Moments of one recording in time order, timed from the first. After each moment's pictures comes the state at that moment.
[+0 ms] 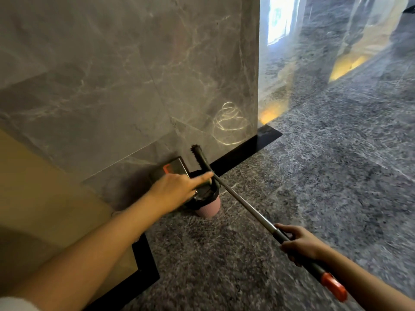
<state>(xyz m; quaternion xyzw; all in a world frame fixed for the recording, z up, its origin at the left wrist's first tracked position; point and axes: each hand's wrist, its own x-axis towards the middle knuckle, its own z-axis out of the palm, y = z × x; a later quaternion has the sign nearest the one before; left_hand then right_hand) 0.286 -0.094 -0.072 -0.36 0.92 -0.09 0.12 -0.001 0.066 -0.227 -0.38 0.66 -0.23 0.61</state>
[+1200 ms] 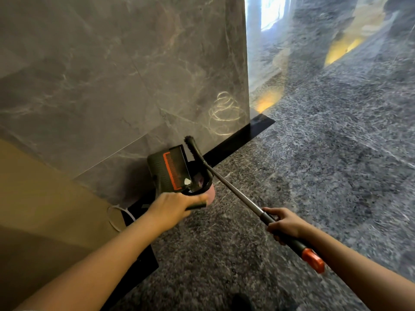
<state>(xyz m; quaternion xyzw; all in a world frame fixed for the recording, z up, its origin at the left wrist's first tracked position) 0.270 -0.039 -0.117 -0.39 0.91 0.00 0.15 -0.010 0.072 -0.231 -0.37 0.66 -0.24 0.61</state>
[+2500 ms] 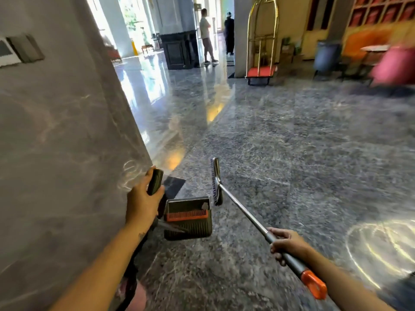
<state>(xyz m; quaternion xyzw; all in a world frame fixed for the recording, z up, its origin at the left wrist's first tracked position) 0.031 -0.143 -0.052 -0.36 0.79 0.35 -0.34 -0.150 0.135 -0.156 -0.09 0.70 -0.53 0.47</state>
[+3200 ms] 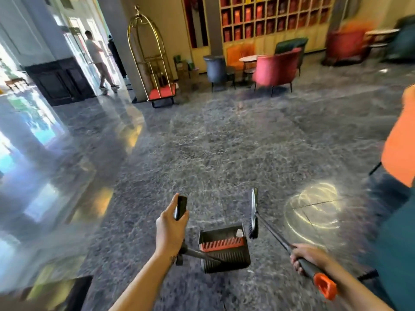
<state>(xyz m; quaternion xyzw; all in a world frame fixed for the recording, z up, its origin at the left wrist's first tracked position) -0.561 -0.080 -0.120 -0.20 0.83 0.50 -0.16 -0.594 0.246 -0.205 0.21 0.62 -0.67 0.35</state>
